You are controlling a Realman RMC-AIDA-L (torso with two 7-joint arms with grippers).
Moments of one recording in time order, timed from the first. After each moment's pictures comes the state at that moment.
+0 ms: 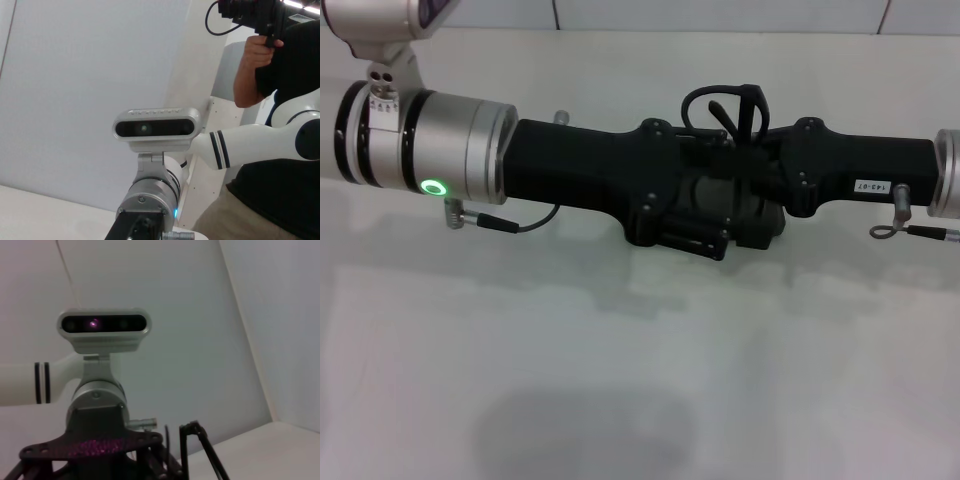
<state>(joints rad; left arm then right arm) -0.70 -2.04 1.10 0.66 1.61 1.77 -1.51 0.66 2.01 -1.18 -0.51 -1.42 -1.50 1.38</state>
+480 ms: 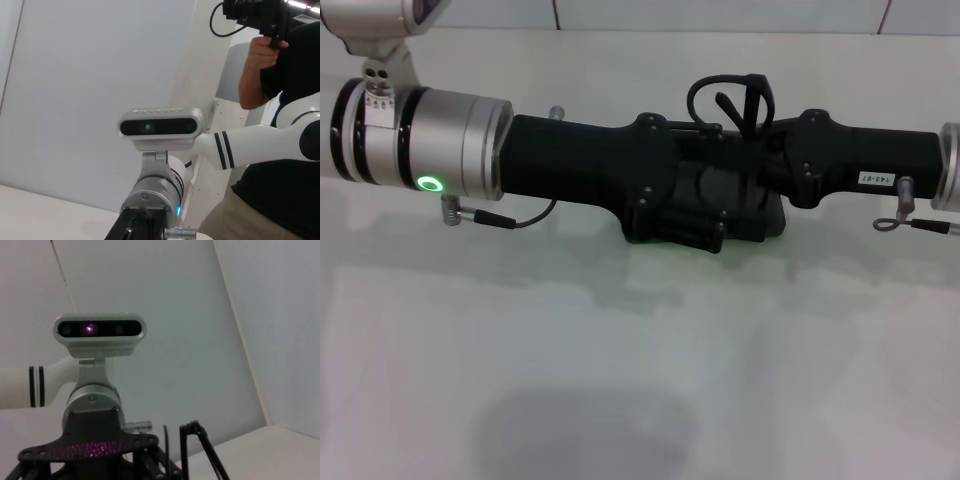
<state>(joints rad) -0.70 -2.04 1.08 0.66 1.62 1.77 -1.51 0.66 2.00 -1.17 -0.51 -1.42 -1.49 1.38</state>
